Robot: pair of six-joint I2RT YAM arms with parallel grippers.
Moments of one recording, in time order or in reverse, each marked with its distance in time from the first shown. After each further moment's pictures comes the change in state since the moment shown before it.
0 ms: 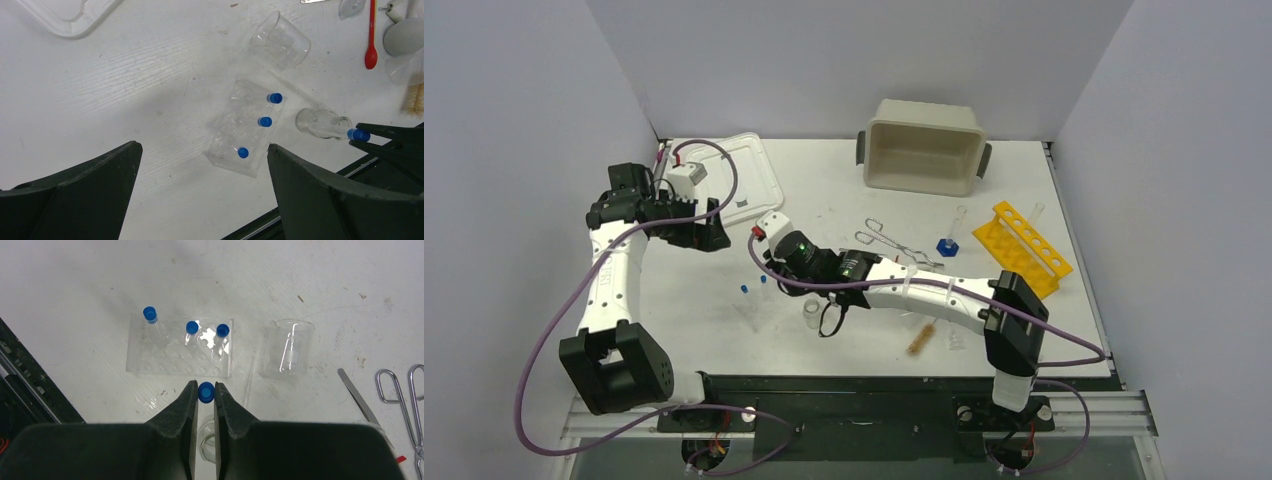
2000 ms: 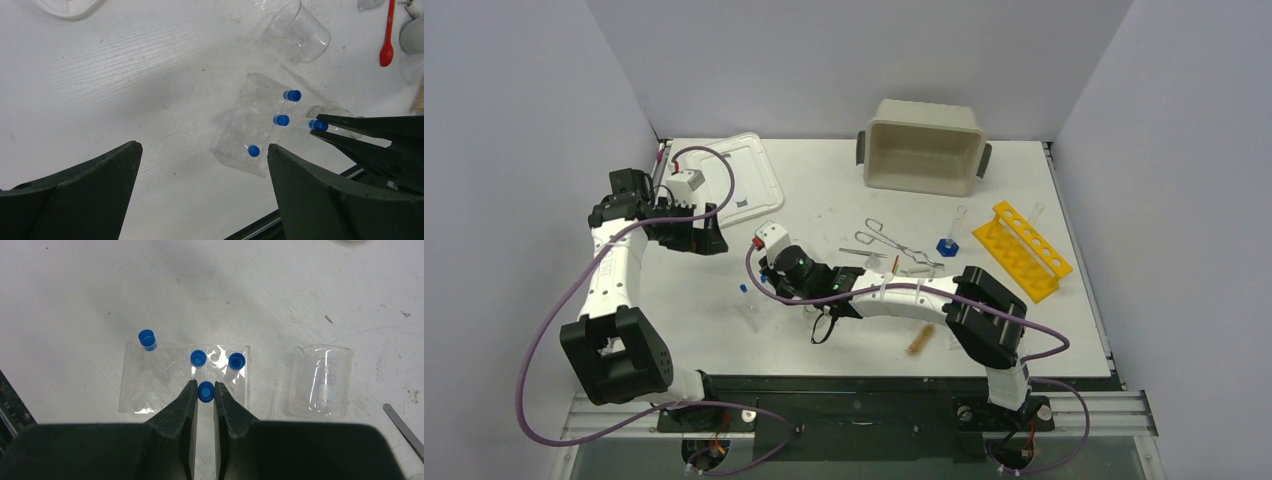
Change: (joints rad) left arm 0.036 0.060 -0.043 0.035 -0.005 0.015; right arm -0.013 0.131 -0.129 0.369 -0.011 0.013
